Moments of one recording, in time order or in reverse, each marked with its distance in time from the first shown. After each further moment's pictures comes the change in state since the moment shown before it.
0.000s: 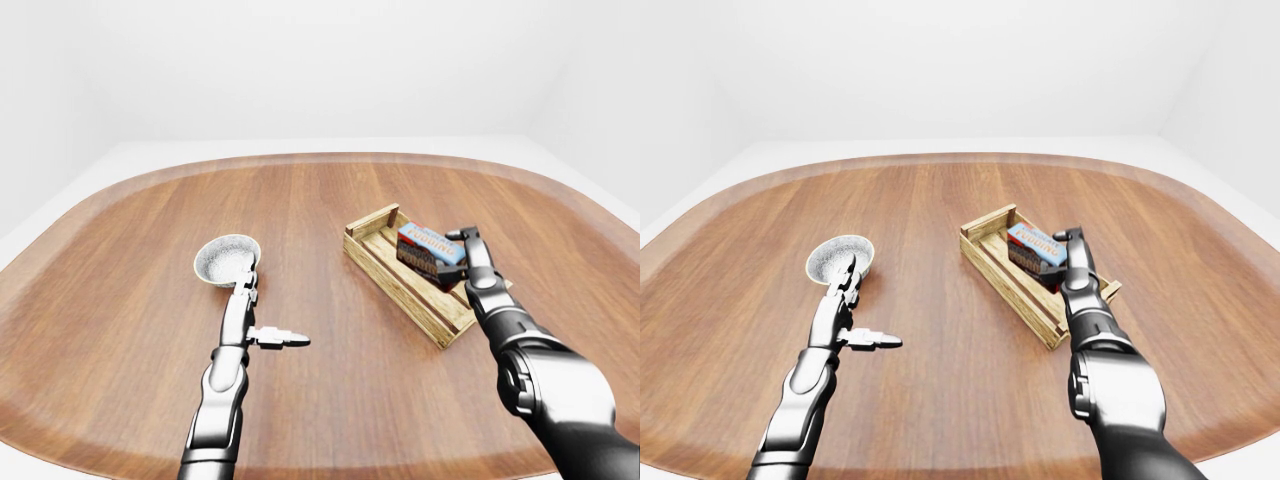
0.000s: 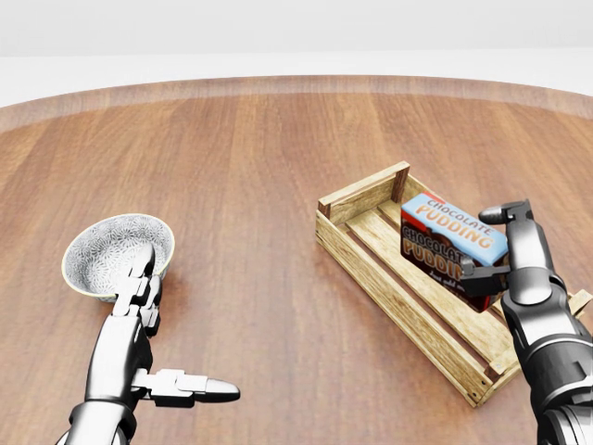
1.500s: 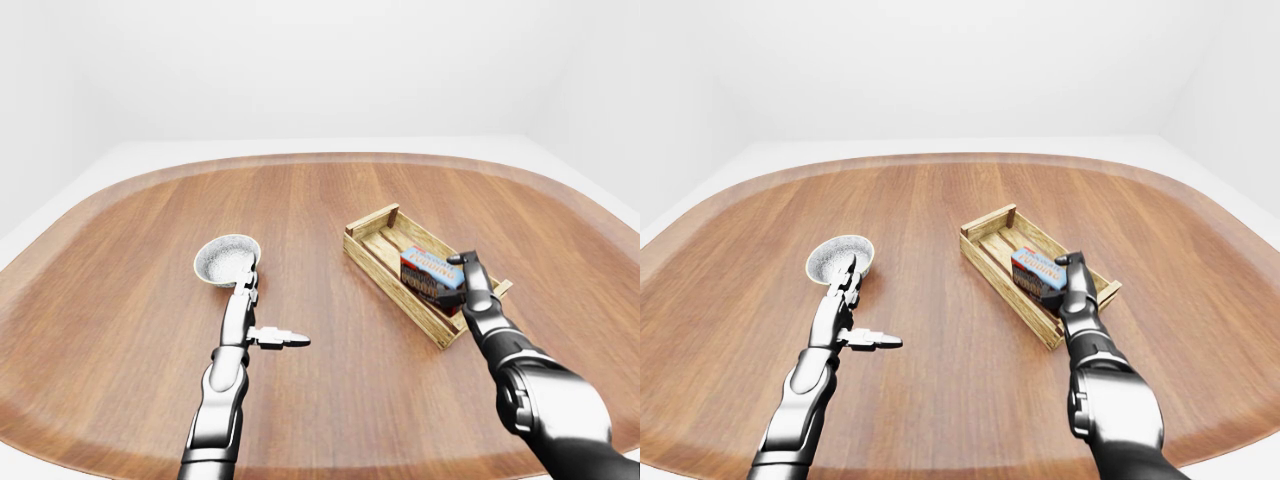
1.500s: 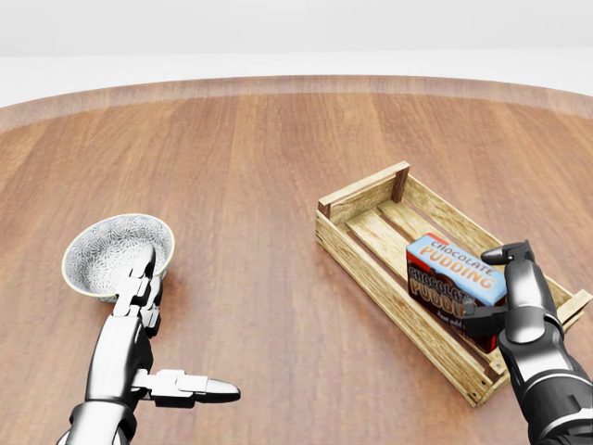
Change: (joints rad) left arm 0.000 0.000 0.000 0.001 0.000 0.001 -0.001; right arm 0.102 0.026 -0.014 0.012 -0.056 0.000 -0.056
